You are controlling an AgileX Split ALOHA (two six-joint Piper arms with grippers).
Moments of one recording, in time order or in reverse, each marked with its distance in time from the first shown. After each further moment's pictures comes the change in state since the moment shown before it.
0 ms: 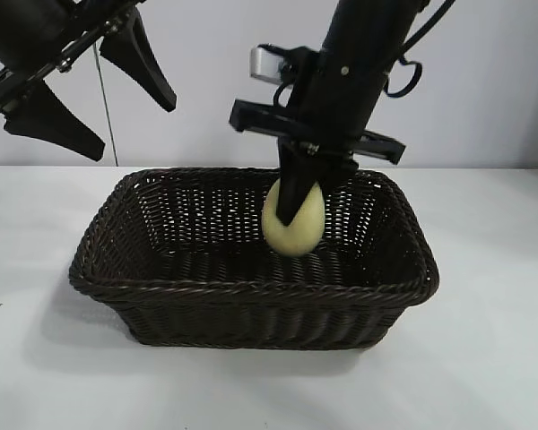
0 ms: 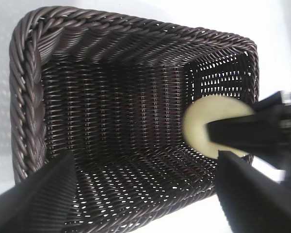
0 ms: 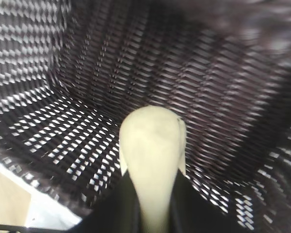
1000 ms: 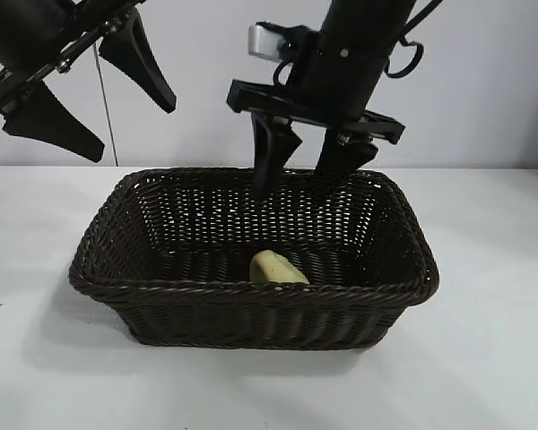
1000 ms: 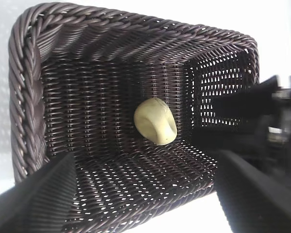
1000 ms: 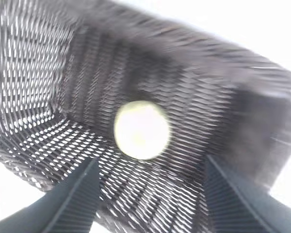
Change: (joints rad) left arm 0.000 0.000 0.000 0.000 0.015 0.000; right arm -0.135 -0.234 0.000 -0.019 0.062 0.000
